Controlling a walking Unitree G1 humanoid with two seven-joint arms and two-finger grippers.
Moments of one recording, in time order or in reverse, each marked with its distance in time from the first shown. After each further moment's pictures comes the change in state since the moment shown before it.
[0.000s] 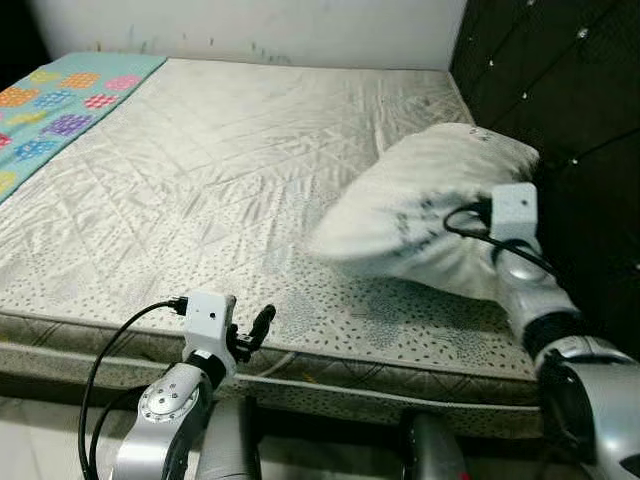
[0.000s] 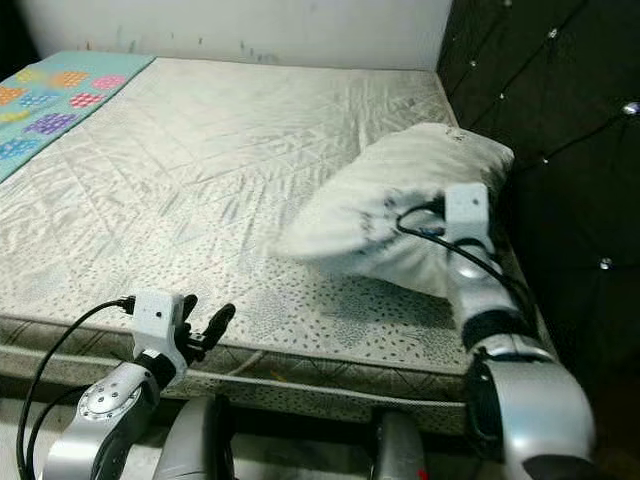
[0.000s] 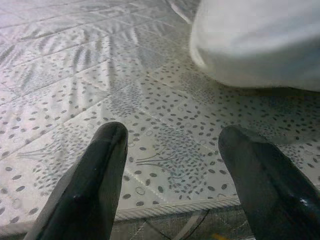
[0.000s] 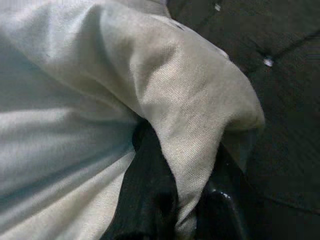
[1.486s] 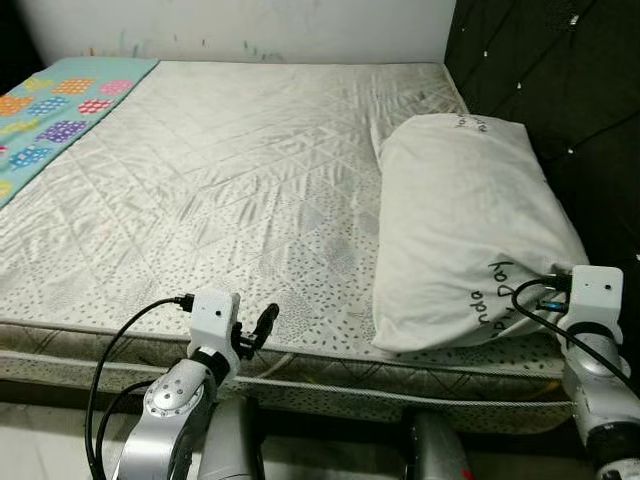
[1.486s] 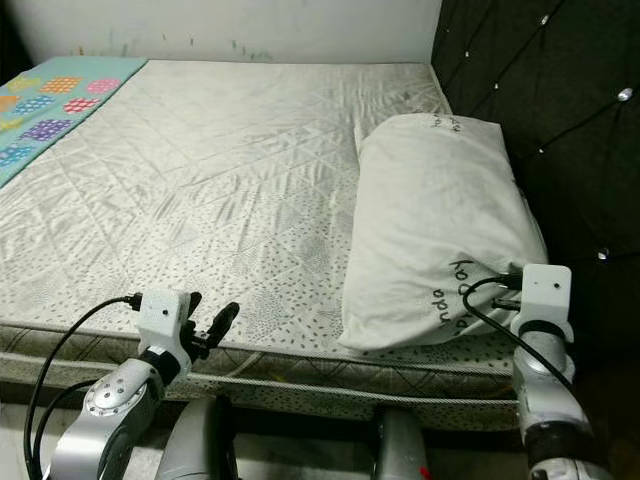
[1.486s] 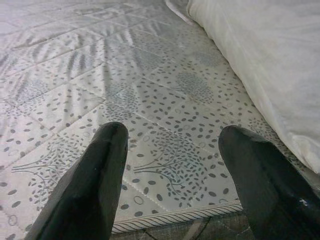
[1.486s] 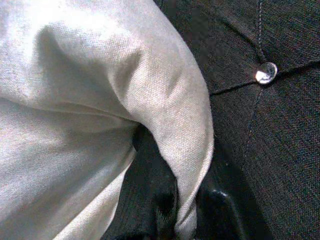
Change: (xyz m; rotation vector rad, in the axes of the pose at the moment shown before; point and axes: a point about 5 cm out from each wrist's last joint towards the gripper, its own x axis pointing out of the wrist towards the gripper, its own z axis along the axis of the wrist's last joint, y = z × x) left arm 0.006 0.001 0.000 0.030 -0.006 -0.005; right arm -0.056 -0.068 -0.083 -0.019 0.056 -0.222
